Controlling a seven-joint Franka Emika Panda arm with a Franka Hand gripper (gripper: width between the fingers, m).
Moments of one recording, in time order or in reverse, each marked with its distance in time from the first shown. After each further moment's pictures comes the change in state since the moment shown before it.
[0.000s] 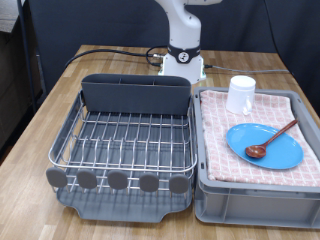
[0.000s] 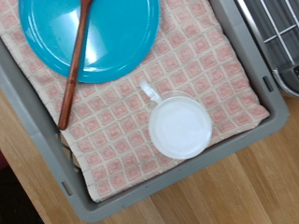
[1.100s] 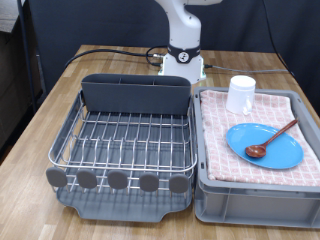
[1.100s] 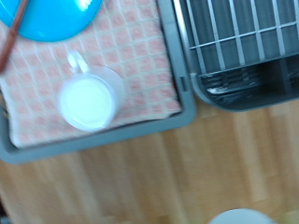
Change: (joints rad) arm -0.010 -0.053 -0.253 0.039 -0.016 -0.204 -0.419
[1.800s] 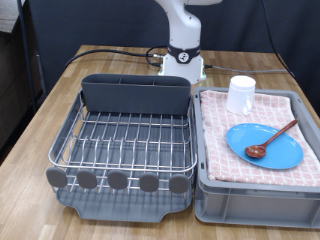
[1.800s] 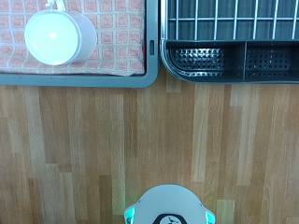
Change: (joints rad) arm 0.002 -0.125 -0.108 -0.002 -0.068 -0.157 -0.371
